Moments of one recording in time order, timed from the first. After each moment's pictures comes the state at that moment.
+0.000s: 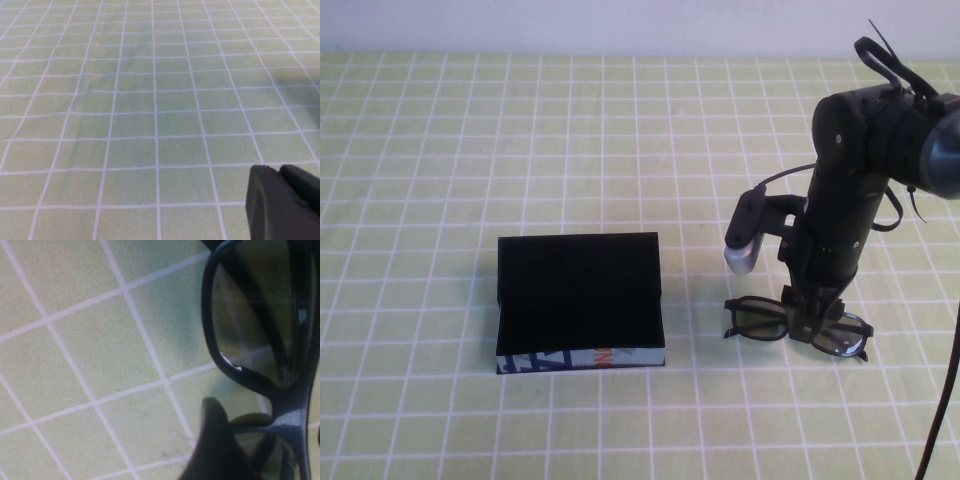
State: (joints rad) right arm 0.40 1.99 -1.52 0.09 1.21 -0.88; left arm -0.01 -0.01 0.03 -0.06 0.39 0.07
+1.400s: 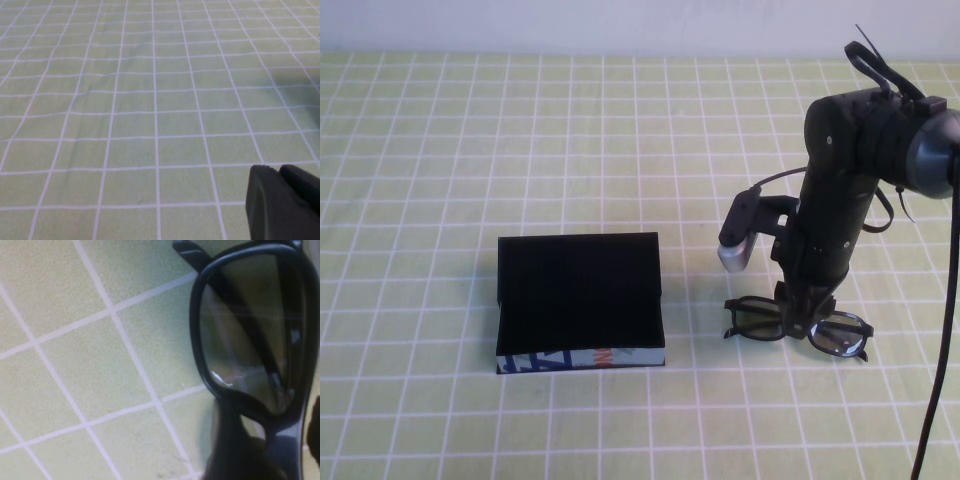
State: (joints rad) right arm 0.40 2.03 -1.55 0.10 1.21 -0.86; left arm -0.01 -0.01 0.03 -0.06 0.39 0.07
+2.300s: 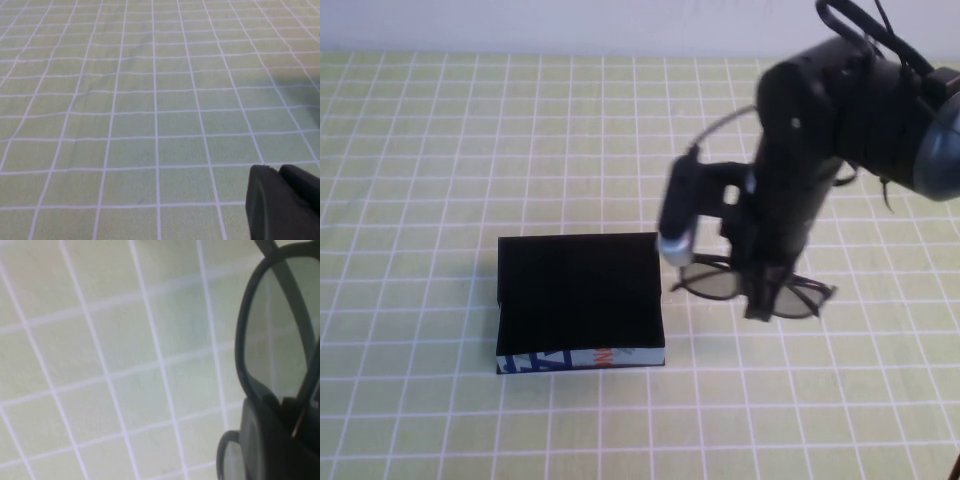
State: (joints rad) right arm 0.60 1.85 -1.58 -0.01 1.22 -0.78; left arm -0.01 -0.01 0.03 -0.06 0.39 0.07
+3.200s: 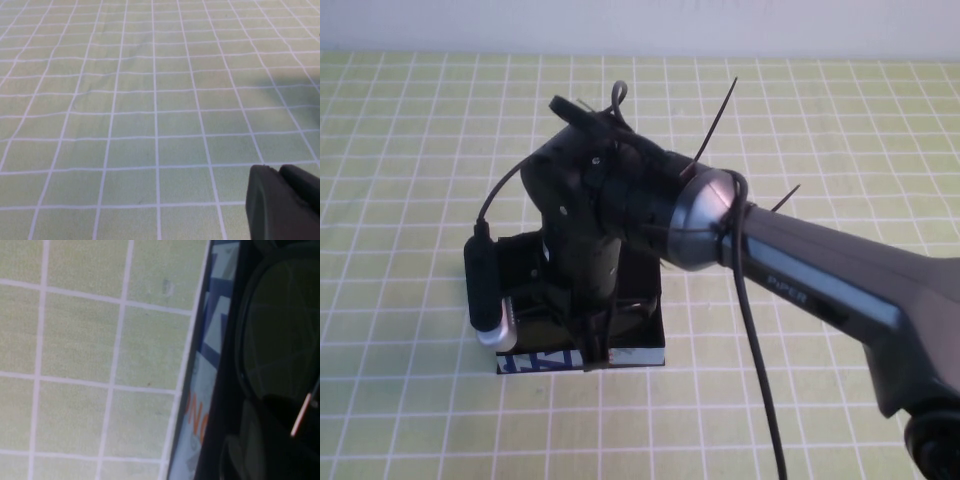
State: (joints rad) right arm 0.91 2.17 -1.99 -0.04 1.23 -0.91; left arm -0.01 -0.01 0.03 -0.06 0.39 0.07
